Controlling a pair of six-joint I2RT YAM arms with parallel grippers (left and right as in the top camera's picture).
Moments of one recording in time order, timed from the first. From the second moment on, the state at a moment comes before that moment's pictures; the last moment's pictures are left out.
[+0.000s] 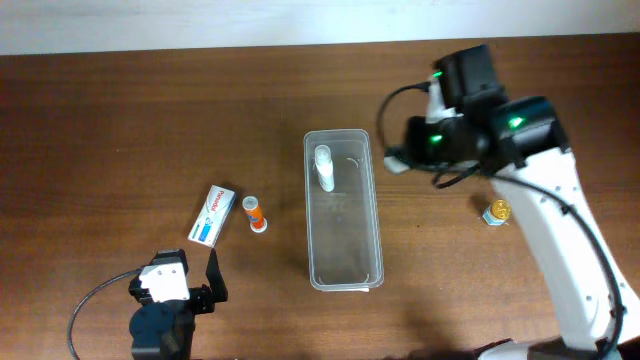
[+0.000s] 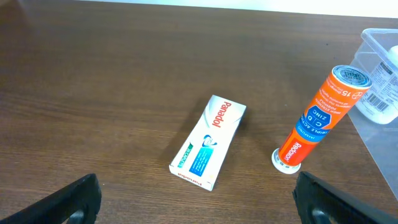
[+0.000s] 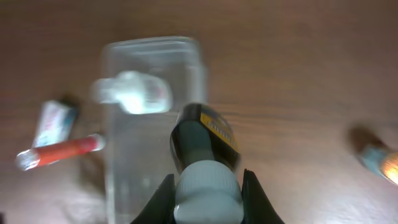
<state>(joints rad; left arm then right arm) -0.02 0.01 0.19 -0.57 -0.08 -0.08 0.33 1.57 1.72 -1.23 -0.08 0.38</state>
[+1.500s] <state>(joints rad) -0.02 0.01 0.19 -0.57 -0.08 -0.08 0.47 1.65 1.78 -1.27 0.15 0.48</state>
